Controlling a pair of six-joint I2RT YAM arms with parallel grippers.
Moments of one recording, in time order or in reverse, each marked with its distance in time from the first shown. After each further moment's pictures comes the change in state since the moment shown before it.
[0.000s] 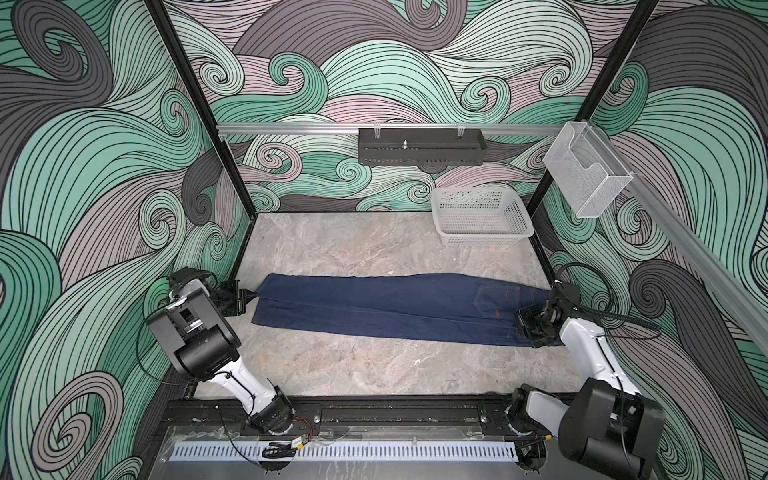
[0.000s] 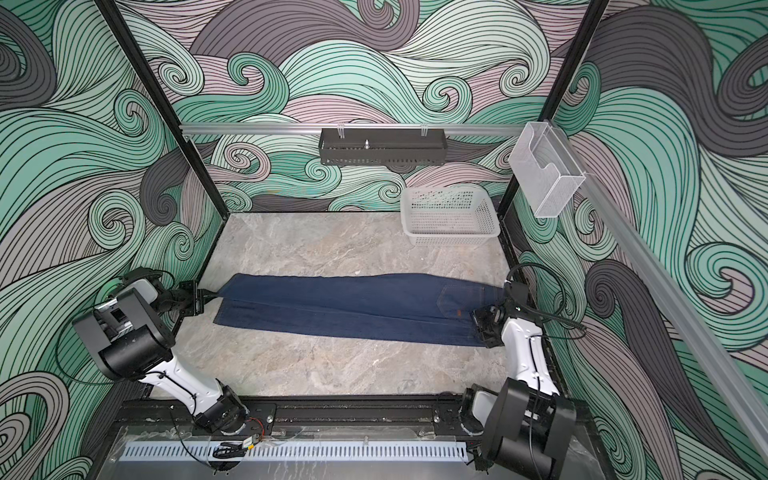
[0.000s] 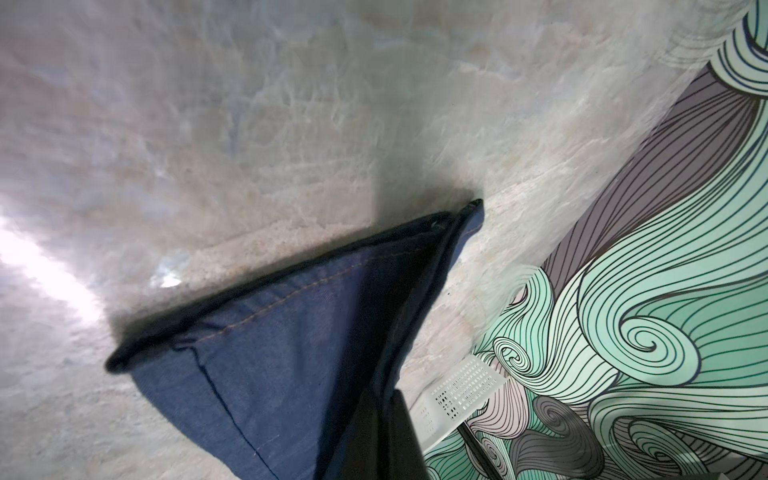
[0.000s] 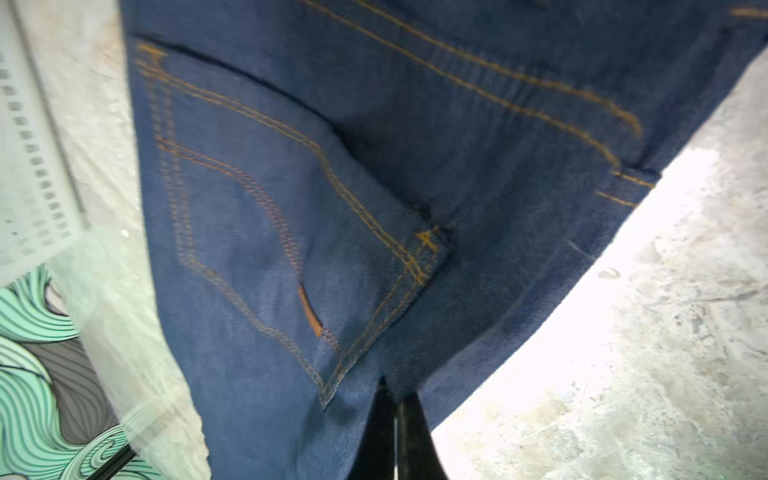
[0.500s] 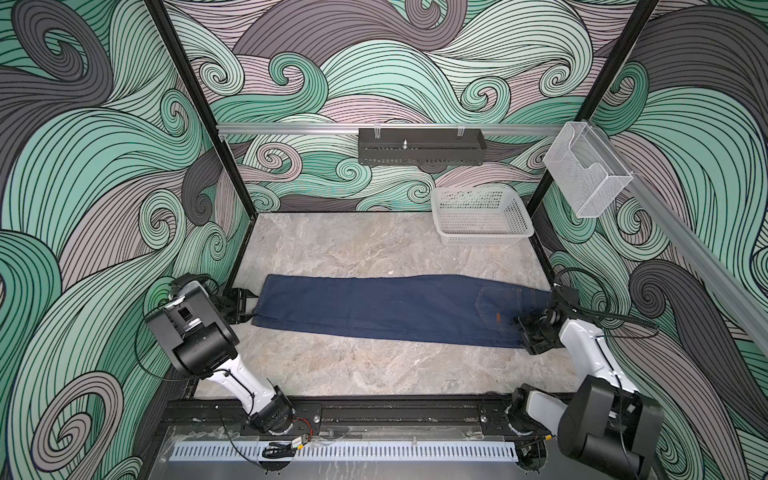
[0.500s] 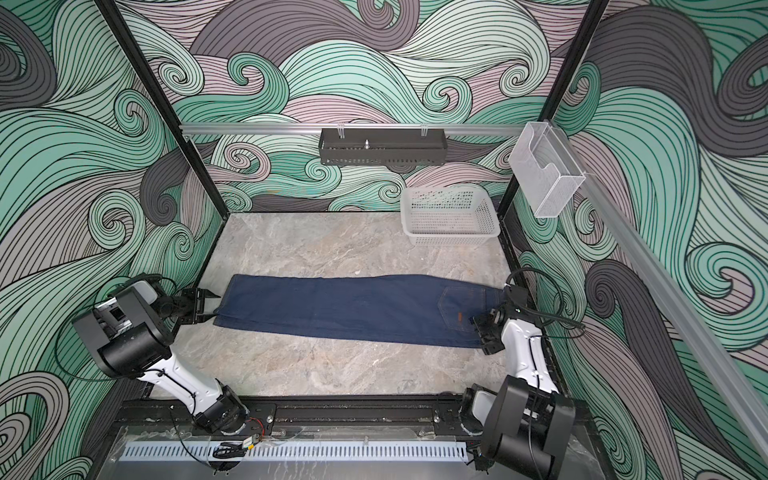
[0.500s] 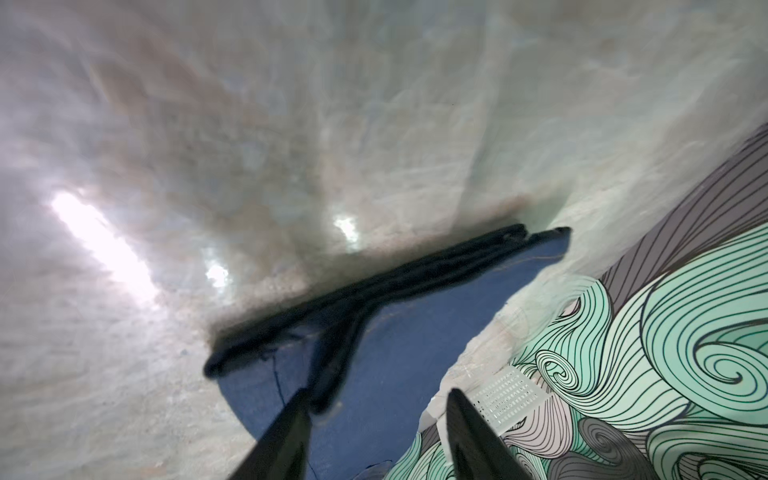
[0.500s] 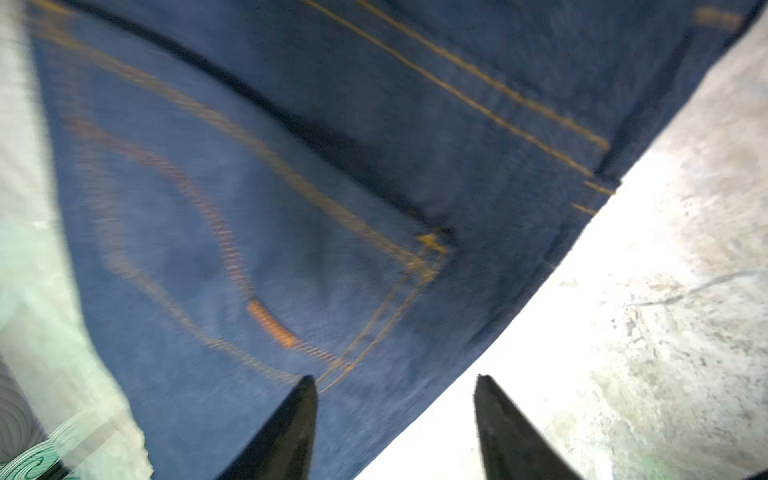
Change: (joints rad) left arm 0.013 0.007 0.054 -0.140 -0.089 0.101; right arm -0.004 -0.012 0.038 -0.061 0.034 -0.090
